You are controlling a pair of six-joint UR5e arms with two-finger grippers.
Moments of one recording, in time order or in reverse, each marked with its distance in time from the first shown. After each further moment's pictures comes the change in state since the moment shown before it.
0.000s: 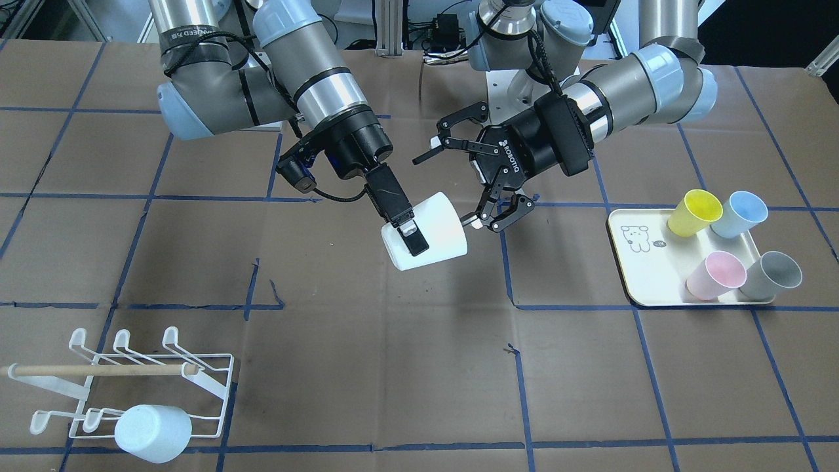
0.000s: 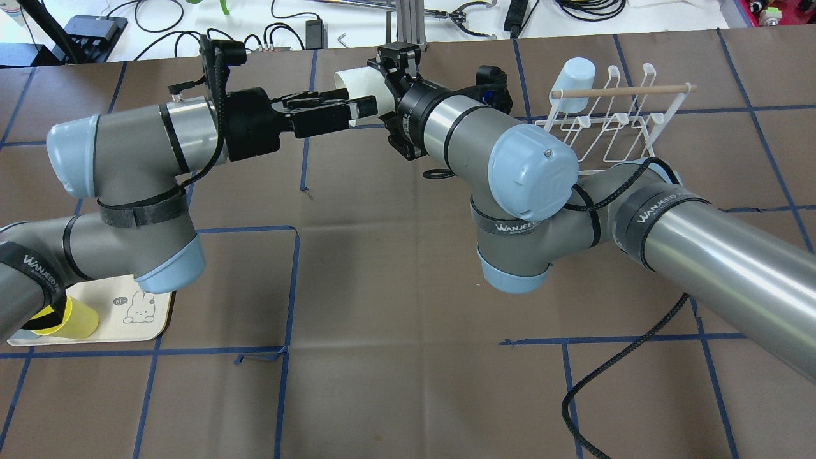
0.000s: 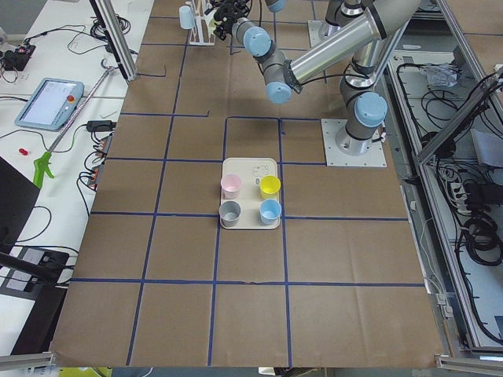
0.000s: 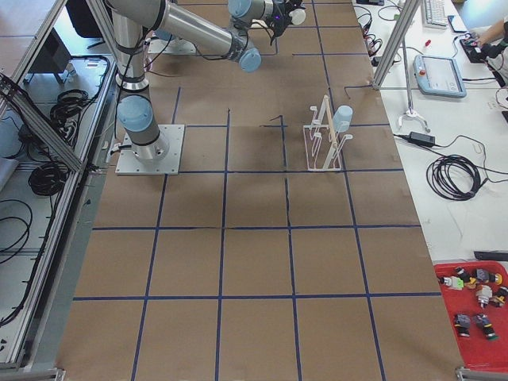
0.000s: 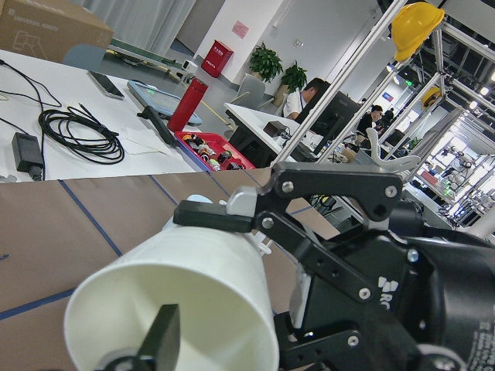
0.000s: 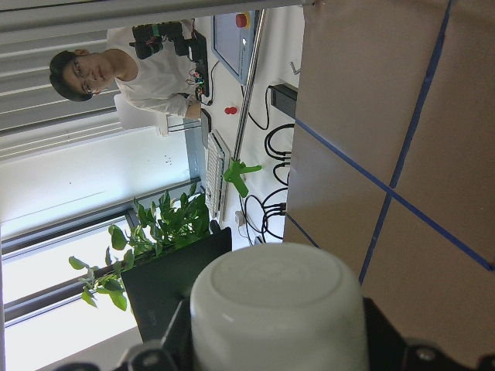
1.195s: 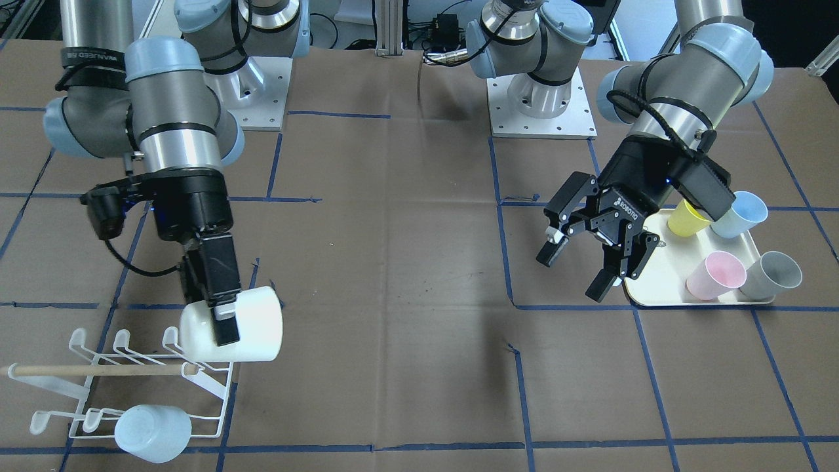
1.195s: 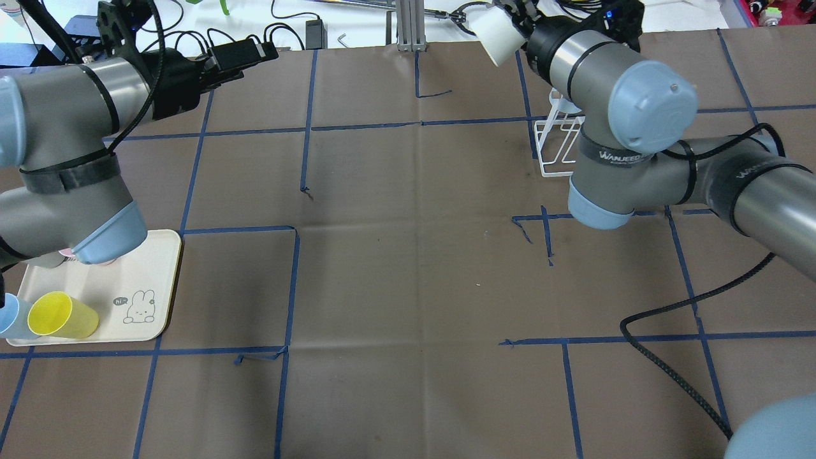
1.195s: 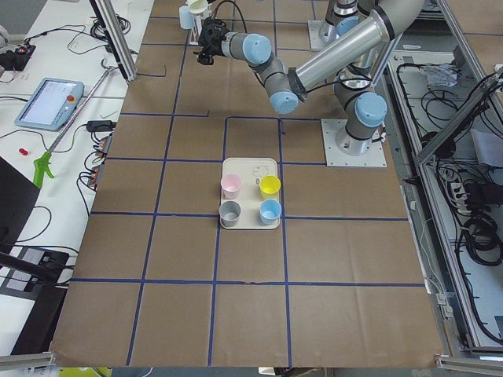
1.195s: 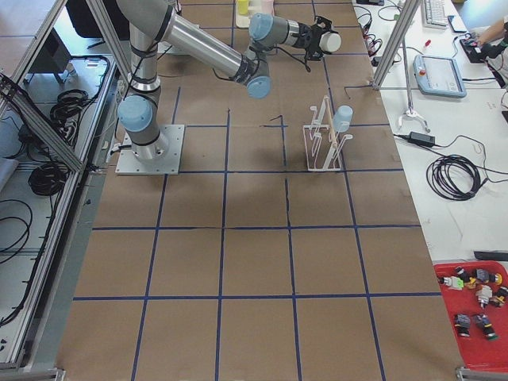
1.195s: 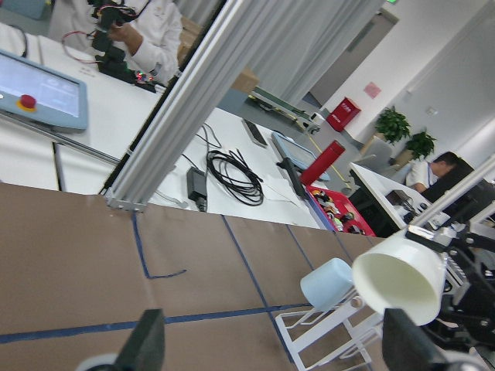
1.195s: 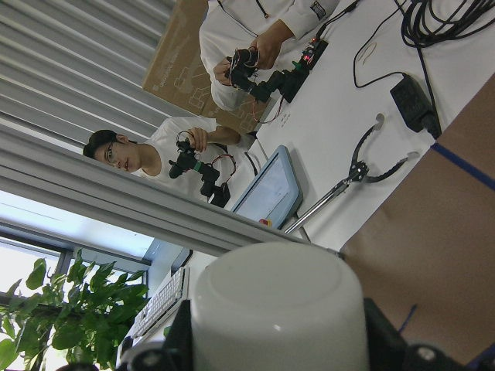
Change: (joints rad) left arm 0.100 0.018 0.135 -0.221 0.466 -0.191; right arm -0.338 0.040 -0.039 -0.048 0.001 -0.777
